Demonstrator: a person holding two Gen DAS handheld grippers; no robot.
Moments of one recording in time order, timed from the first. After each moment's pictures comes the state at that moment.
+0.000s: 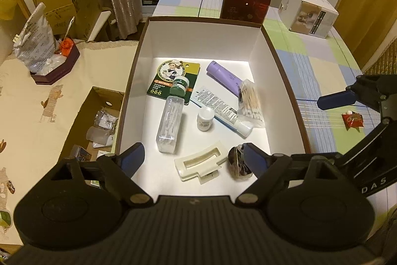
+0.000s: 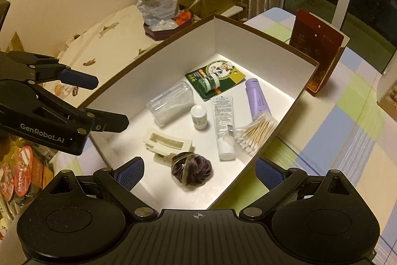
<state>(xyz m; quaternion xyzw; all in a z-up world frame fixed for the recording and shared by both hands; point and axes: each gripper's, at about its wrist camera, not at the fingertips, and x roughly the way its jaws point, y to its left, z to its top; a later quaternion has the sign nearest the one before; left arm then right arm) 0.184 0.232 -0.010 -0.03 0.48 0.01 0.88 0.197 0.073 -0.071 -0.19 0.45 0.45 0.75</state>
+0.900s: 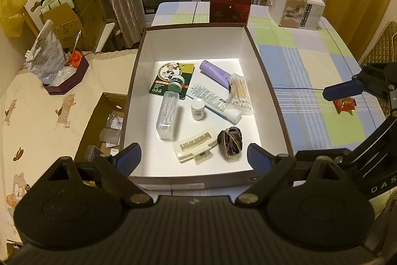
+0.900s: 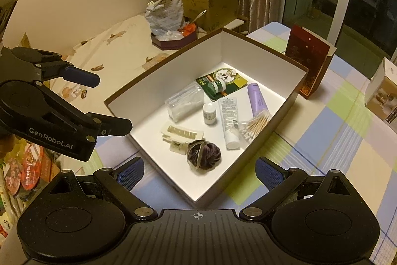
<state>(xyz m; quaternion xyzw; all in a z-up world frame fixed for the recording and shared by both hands) 0.137 0.195 0.024 0.02 0.47 0.02 0.88 0.148 0.034 -0.038 -0.19 0.42 0.46 0.76</state>
